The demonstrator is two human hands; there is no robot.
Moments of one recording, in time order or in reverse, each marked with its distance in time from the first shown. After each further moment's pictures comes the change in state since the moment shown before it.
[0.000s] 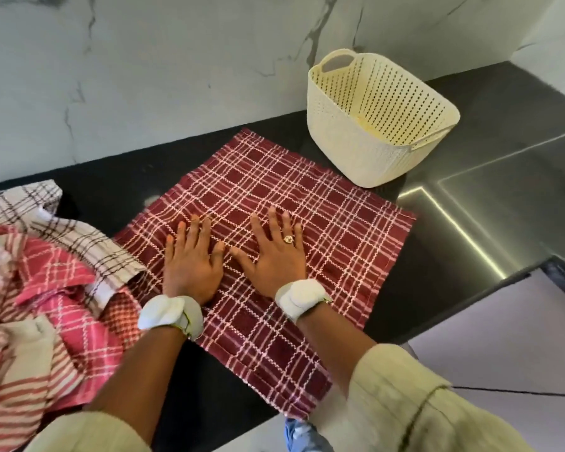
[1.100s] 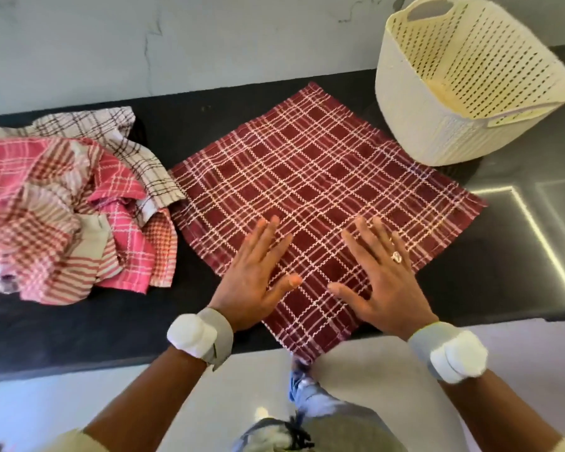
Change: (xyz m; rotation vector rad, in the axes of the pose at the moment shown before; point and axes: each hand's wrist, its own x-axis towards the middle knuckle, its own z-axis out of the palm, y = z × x) left_hand -0.138 0.075 -0.023 -0.219 -0.164 0.209; right_hand -0.112 0.139 -0.054 0.119 0.026 -0.438
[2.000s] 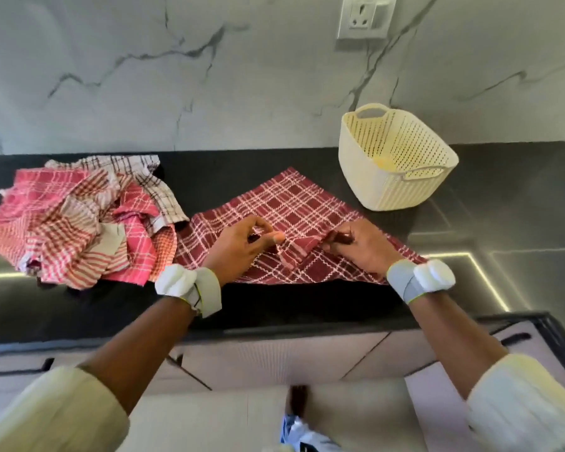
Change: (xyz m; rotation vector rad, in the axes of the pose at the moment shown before) left_hand -0.002 0.057 -0.059 -0.477 0.287 -0.073; right_hand 0.038 0.027 -0.083 0.441 -0.040 0.044
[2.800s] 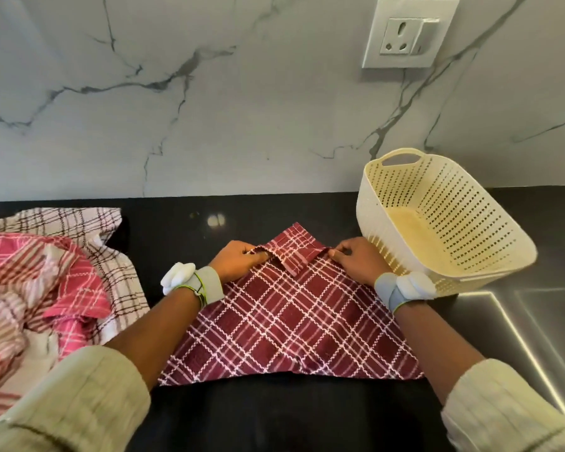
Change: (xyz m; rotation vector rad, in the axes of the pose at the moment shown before) left_hand 0.255 -0.096 -0.014 -0.050 -0.173 -0.374; right_hand 0.232 0.077 -0.010 -0.094 -0.016 0.314
